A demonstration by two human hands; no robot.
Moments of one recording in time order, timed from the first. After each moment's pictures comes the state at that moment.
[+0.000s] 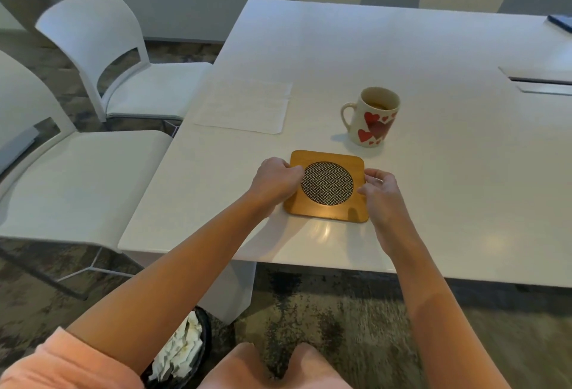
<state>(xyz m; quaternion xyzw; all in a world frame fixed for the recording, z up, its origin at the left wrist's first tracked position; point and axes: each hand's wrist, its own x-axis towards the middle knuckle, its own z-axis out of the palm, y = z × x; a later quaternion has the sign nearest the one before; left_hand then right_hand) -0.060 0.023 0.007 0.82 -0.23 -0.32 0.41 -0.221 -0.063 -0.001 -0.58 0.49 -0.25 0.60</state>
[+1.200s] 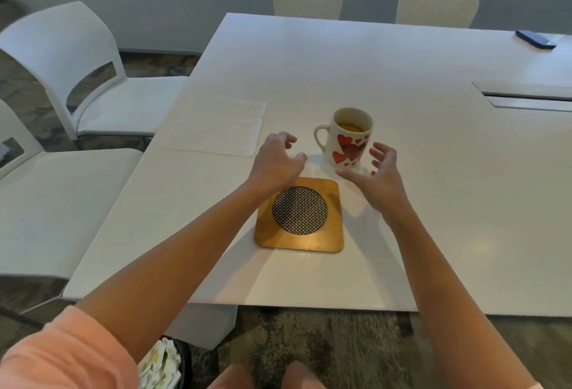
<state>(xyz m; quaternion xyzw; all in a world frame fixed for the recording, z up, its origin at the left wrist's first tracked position) -0.044 -0.063 0.018 0.81 -0.40 -0.14 0.41 -0.211 -0.173 -0.005 -0.72 0.45 -0.28 0.46</state>
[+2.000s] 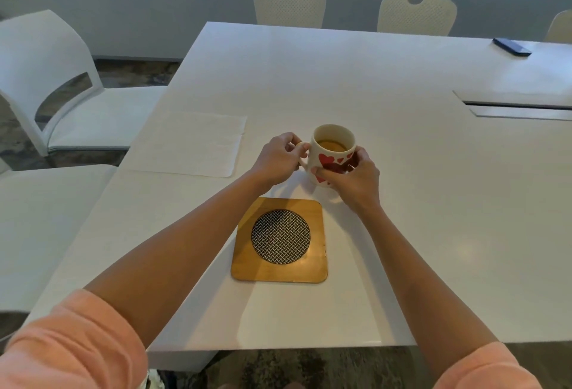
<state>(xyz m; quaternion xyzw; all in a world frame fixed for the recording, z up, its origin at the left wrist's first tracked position) -0.025 -0.135 0.018 0.73 -0.40 -0.28 0.47 -0.174 -0.223 -0.028 -0.73 0.41 -0.37 0.40</state>
